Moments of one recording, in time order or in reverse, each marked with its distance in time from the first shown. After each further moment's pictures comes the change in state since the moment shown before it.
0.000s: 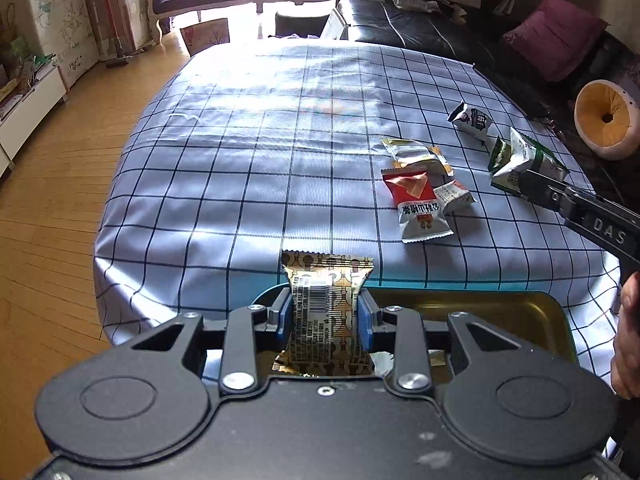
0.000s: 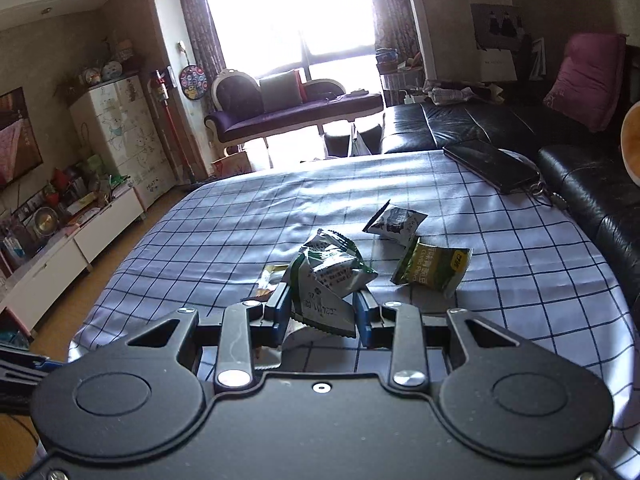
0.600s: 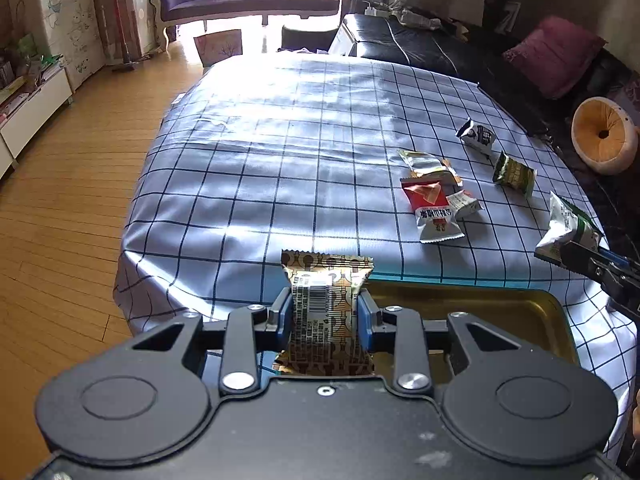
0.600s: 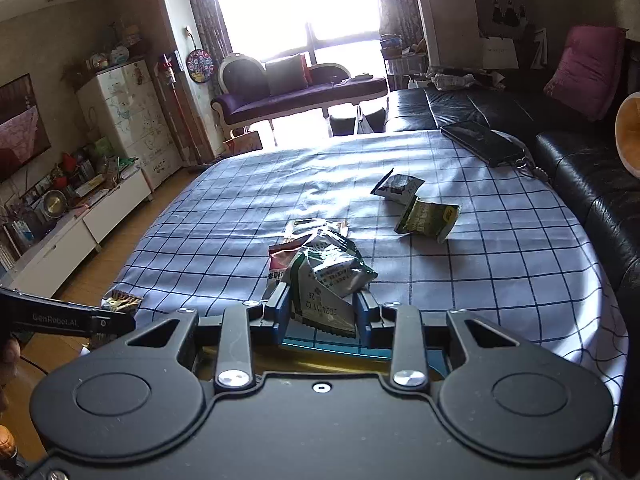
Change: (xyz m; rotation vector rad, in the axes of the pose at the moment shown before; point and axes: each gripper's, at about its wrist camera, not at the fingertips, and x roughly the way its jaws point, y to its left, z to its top) left arm -0.026 0.029 -0.008 -0.030 -0.048 -0.013; right arm -0.037 0.005 -0.020 -0.001 0.046 -0.003
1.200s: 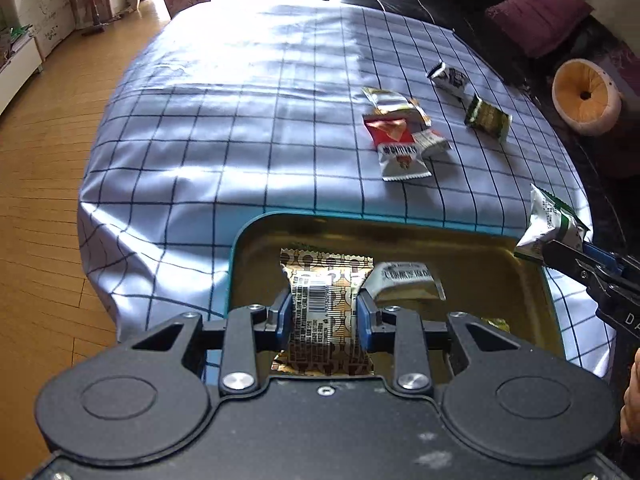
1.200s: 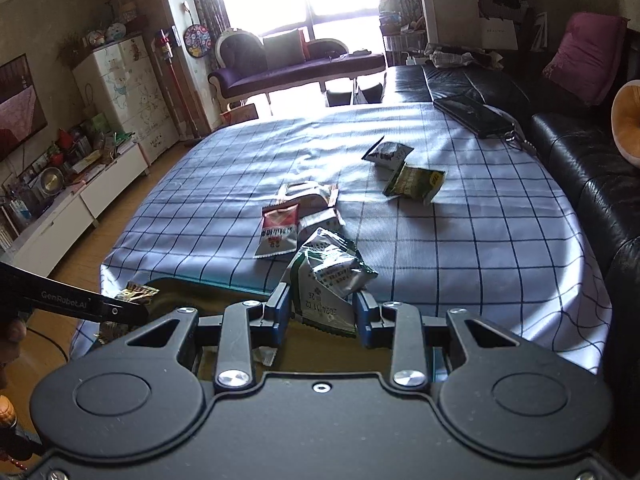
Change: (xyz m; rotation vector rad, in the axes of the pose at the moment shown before) left arm 0.018 -0.026 -0.018 0.039 0.170 -0.076; right arm -0.014 -0.005 -0.020 -0.013 0.100 -0.003
